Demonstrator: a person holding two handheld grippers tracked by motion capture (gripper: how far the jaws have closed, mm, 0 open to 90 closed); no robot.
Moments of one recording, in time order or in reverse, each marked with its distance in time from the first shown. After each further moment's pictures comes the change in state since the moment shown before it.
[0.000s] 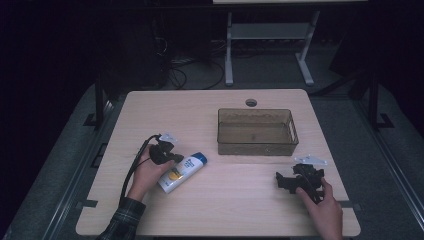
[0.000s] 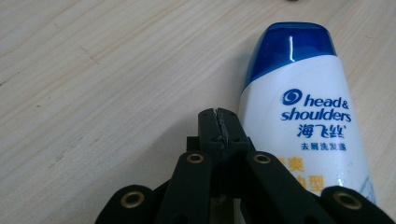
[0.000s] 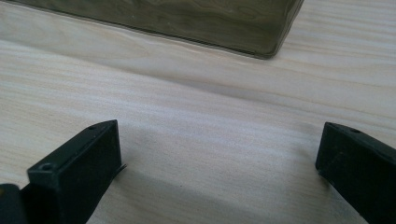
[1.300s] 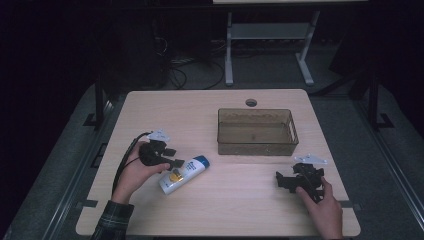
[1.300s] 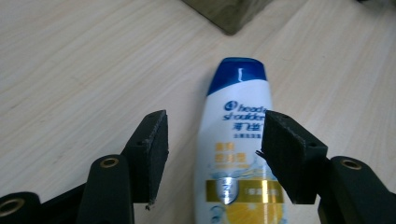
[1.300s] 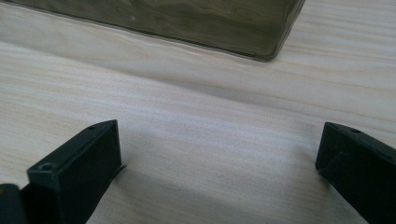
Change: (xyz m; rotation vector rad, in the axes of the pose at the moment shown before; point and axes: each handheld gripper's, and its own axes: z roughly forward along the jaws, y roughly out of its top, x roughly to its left) left arm -0.017 0.008 -0.046 -0.069 -0.094 0.027; right arm -0.001 0.001 0.001 0.001 0.003 -0.002
